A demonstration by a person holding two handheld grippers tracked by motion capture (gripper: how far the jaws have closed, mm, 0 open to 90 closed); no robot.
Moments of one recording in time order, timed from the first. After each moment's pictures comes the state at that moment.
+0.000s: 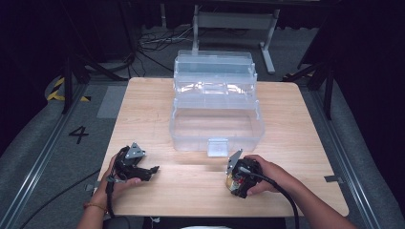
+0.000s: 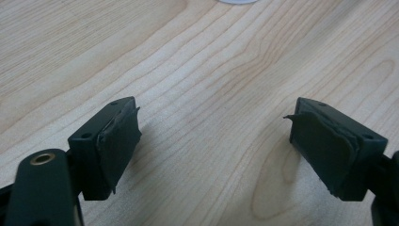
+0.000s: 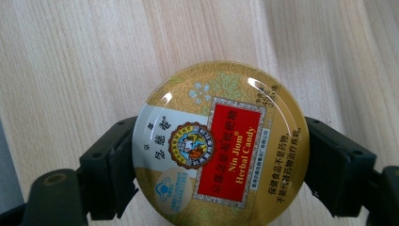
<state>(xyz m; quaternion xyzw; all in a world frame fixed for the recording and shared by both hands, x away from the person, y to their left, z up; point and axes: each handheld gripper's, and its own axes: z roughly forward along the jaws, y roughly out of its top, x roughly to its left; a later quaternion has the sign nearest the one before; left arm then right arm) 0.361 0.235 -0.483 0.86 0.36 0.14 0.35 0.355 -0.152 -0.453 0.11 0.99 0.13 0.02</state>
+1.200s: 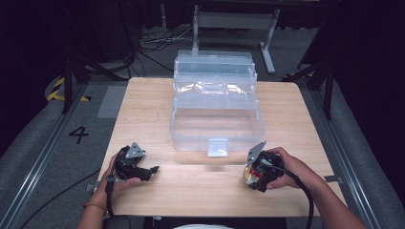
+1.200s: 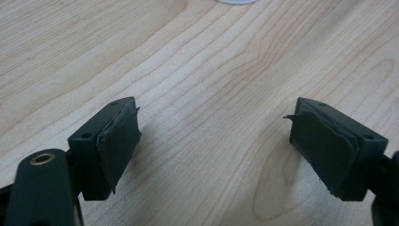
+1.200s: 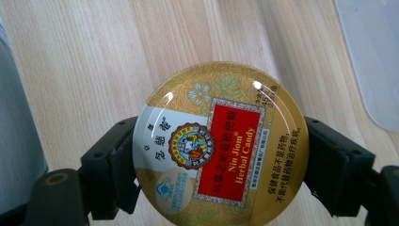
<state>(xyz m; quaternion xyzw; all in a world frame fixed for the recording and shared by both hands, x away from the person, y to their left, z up) 0.362 0.236 -0.483 0.86 0.36 0.14 0.35 0.358 -0.205 -0.417 0.14 0.98 0.14 0.04</state>
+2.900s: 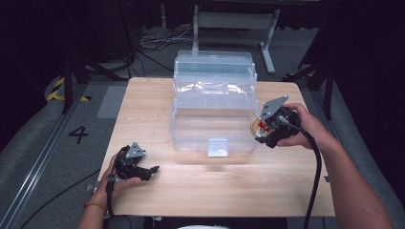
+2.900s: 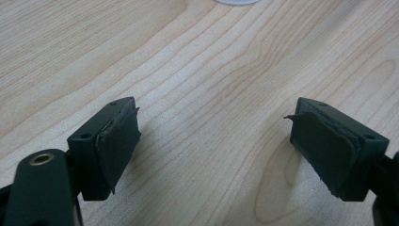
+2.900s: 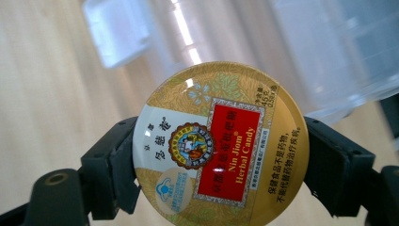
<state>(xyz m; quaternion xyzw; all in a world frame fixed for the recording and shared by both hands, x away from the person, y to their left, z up) 0.363 0.235 -0.483 0.86 0.36 0.14 0.34 0.421 -0.222 -0.306 0.13 0.95 0.21 0.19</state>
